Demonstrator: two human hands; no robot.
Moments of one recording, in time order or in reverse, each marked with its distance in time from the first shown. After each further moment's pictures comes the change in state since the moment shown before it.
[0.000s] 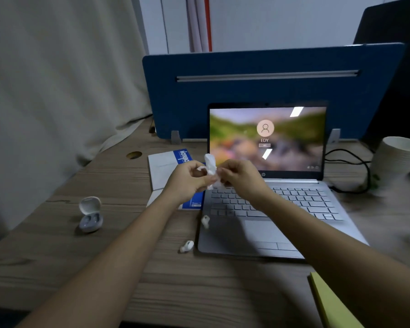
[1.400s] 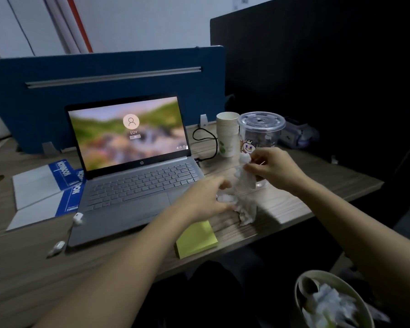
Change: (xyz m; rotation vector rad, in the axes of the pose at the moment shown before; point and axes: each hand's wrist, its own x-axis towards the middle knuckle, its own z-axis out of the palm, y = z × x) left_hand -0.101 0.074 0.275 0.666 -0.607 0.521; right_hand -0.238 0.025 -0.275 -0.482 0.444 0.127
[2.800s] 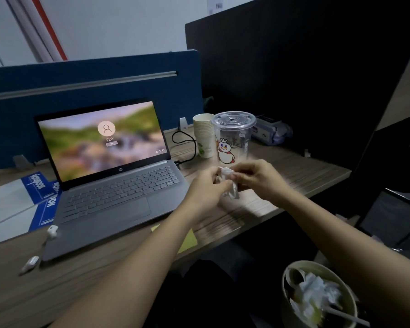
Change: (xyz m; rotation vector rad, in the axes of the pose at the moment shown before) left_hand 0.020 0.052 0.023 -0.676 0.173 -0.105; right_hand -0.034 0.023 0.002 0.421 -0.090 -0.008
